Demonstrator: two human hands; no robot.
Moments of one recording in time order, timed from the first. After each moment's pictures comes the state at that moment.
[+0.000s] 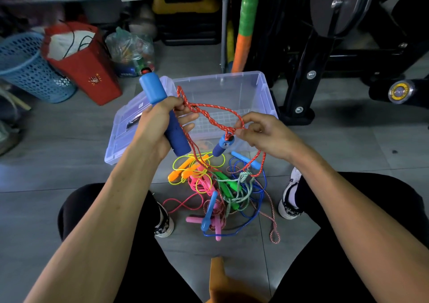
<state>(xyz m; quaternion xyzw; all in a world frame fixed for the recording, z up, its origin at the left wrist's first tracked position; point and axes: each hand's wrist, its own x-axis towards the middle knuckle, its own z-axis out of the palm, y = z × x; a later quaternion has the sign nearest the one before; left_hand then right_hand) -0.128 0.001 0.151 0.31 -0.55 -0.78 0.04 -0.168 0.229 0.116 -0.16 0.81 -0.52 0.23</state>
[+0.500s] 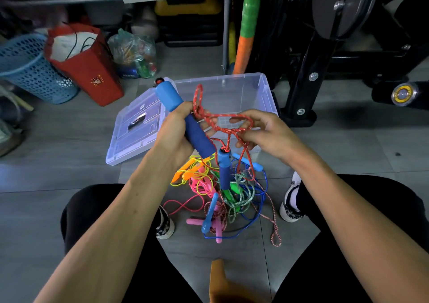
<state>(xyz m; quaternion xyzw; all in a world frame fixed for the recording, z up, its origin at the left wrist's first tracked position) -0.128 0.033 0.147 0.29 -0.44 -0.85 -0.01 -0.168 0.218 0.122 -0.13 0.76 -0.60 0.23</state>
